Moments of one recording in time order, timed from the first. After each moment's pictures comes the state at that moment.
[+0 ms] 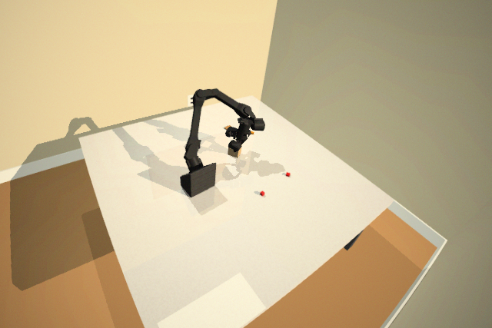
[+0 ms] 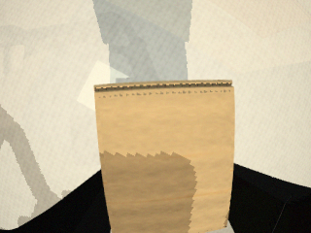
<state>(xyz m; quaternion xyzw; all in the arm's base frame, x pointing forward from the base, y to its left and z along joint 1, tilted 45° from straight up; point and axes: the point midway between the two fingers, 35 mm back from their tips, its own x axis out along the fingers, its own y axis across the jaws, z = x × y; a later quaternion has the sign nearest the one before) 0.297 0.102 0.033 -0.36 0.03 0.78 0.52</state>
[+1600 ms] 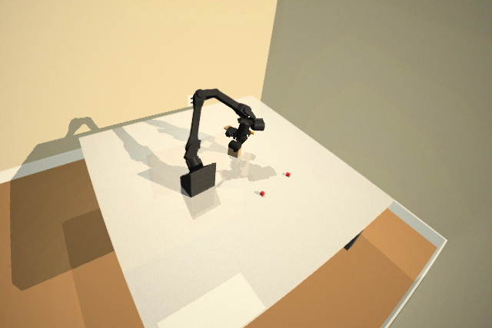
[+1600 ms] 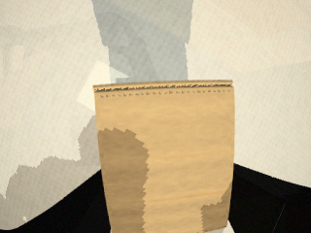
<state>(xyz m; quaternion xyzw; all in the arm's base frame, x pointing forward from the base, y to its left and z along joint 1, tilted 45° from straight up) 0.296 0.103 0.033 -0.36 0.03 0.78 0.52</state>
